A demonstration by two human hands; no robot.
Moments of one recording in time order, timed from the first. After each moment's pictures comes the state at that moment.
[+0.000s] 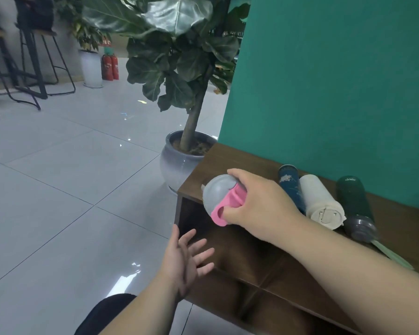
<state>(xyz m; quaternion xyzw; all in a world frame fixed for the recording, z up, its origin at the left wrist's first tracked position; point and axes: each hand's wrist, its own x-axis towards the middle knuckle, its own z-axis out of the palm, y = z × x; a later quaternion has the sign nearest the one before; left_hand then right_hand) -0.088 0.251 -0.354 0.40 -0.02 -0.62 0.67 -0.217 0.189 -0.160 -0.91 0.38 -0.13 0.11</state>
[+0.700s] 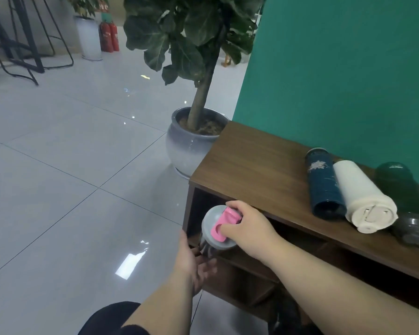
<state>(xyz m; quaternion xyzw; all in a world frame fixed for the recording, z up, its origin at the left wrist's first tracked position) -0.063 0.201 -0.443 0.46 0.14 -0.63 0.61 -0.164 0.140 -0.298 -0.78 0.50 -0.08 0.37</state>
